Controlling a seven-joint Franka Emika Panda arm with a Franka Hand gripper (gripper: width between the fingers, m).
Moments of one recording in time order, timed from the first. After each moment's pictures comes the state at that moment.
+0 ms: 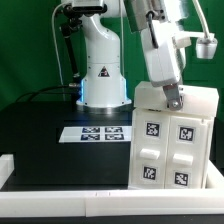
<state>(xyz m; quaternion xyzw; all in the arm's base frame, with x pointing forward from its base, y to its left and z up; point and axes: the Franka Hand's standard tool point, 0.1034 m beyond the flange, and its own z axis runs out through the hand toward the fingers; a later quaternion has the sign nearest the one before) 0.602 0.086 0.147 -0.58 0.81 0.07 0.12</state>
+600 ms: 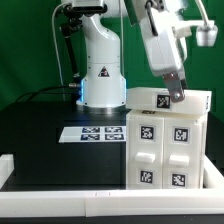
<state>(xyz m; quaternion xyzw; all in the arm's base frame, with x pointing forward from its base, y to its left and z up) 0.600 0.089 0.168 -0.58 0.80 0.07 0.14</state>
